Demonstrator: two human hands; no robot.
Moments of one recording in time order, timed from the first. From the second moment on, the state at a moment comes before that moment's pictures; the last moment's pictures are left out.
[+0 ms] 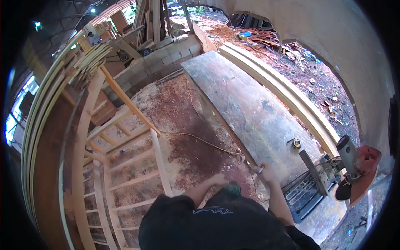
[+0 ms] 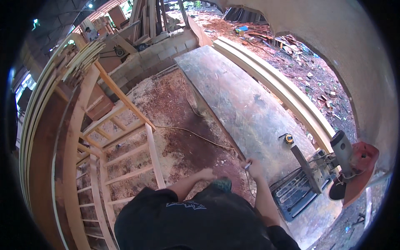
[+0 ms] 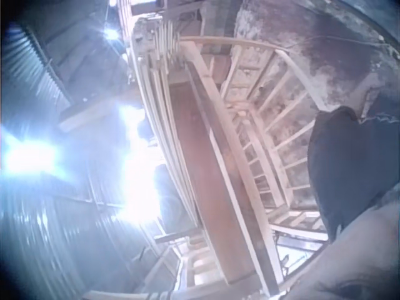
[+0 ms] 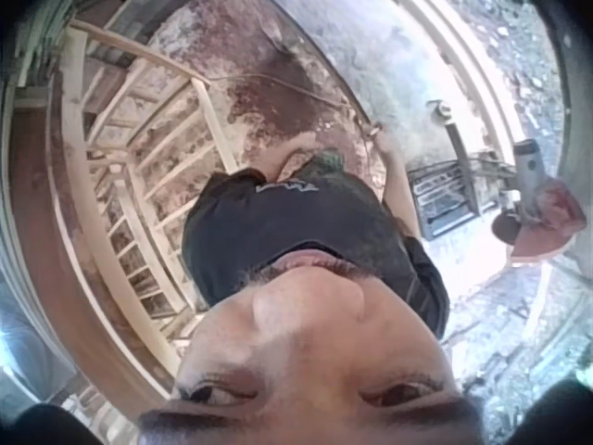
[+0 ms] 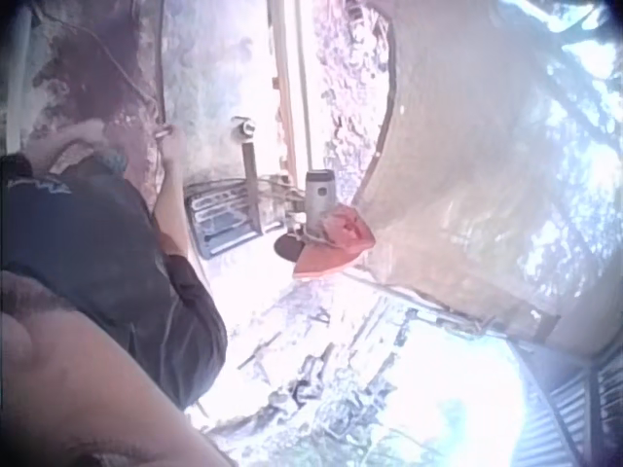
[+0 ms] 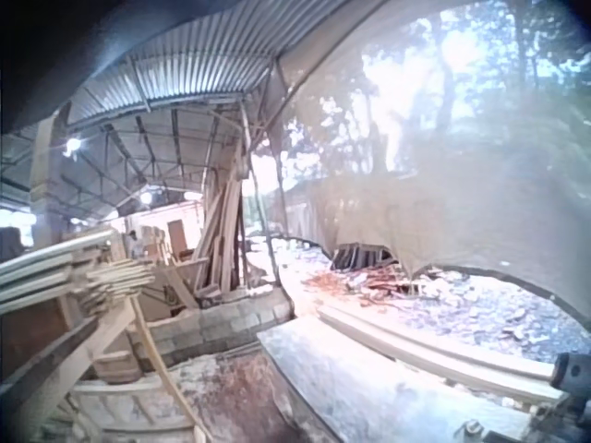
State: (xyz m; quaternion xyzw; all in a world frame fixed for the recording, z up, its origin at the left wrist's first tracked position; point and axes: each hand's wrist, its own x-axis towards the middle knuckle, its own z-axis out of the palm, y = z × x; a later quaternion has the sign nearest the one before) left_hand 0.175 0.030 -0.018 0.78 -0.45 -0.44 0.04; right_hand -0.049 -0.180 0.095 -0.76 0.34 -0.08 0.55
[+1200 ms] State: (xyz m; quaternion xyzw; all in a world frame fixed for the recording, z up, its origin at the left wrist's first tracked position) left_hand 0.243 -0.687 0.042 0.54 -0.82 -0.07 0.19; right_hand 0.023 -0.330 0.008 -0.60 0.76 -0.24 0.10
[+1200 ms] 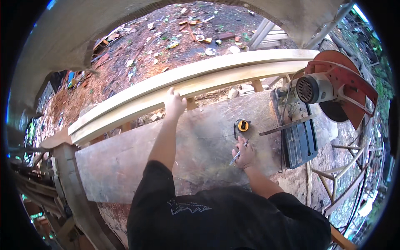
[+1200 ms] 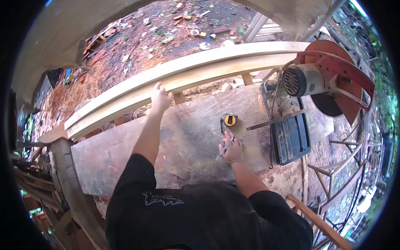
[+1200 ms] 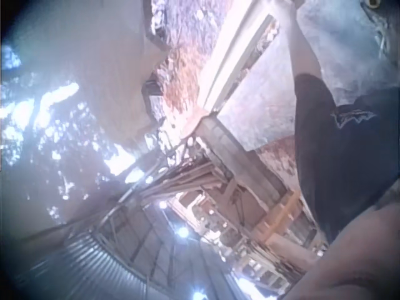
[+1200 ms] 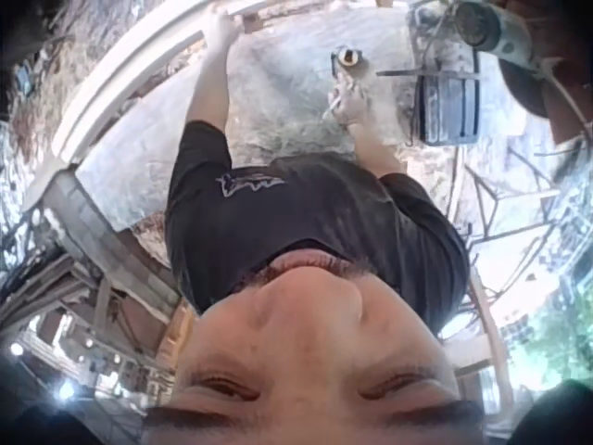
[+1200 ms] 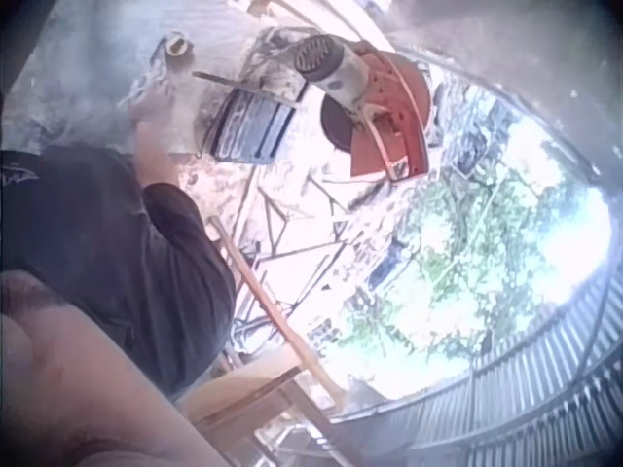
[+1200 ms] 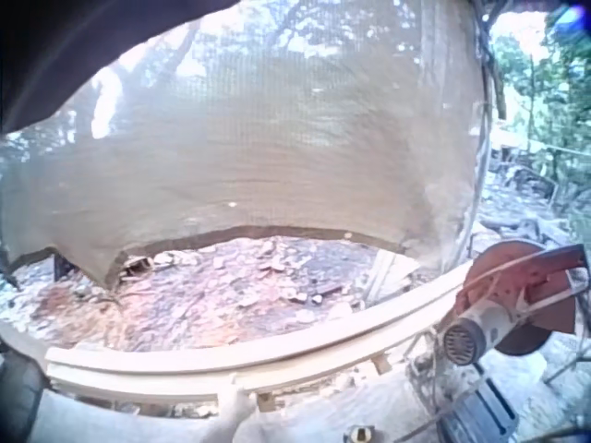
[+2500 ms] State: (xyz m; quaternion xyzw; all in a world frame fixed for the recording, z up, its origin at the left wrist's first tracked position) left_hand 0.459 -0.603 0.278 0.50 -0.84 -0.10 0.16; right_hand 0.003 -0.263 0.035 -0.56 0.68 -0.28 0.38
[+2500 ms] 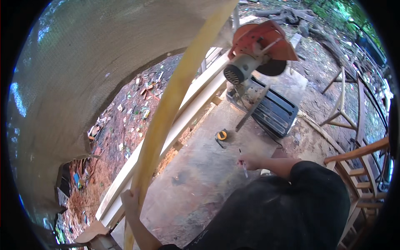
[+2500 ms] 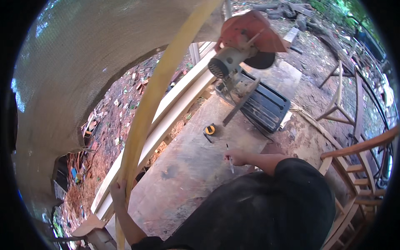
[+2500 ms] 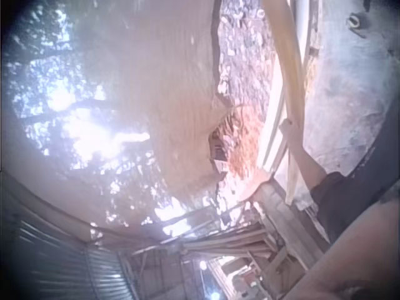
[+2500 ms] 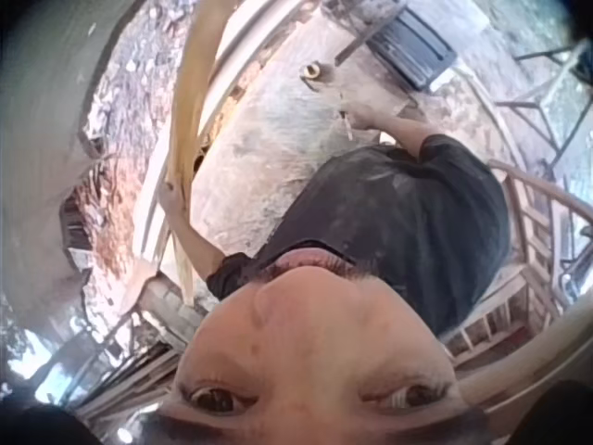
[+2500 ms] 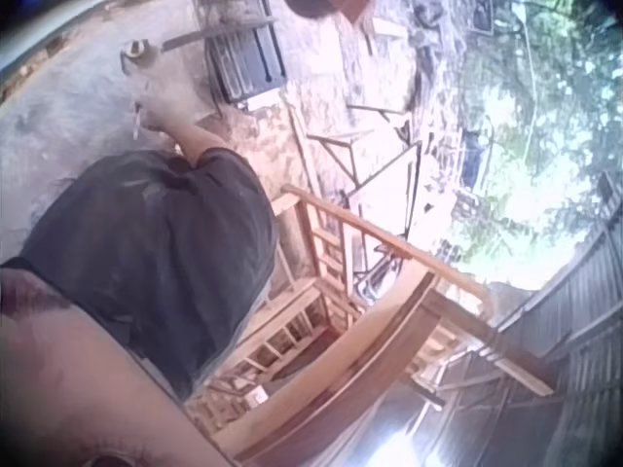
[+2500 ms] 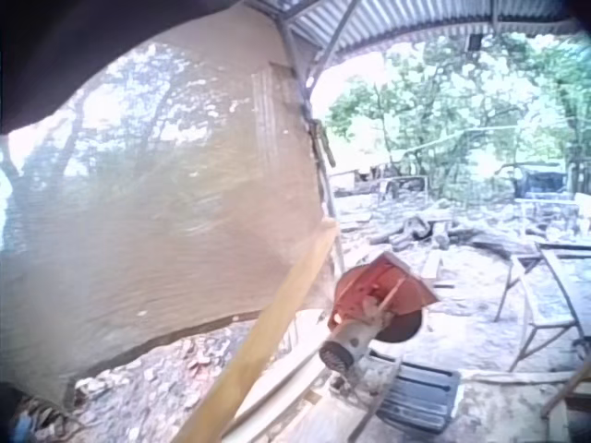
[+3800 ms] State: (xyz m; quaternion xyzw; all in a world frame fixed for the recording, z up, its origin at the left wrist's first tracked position) left_hand 0.490 -0.346 0.101 0.59 -0.80 -0.05 0.10; right_hand 0.011 -0.199 0.040 0.19 0.46 -0.72 0.48
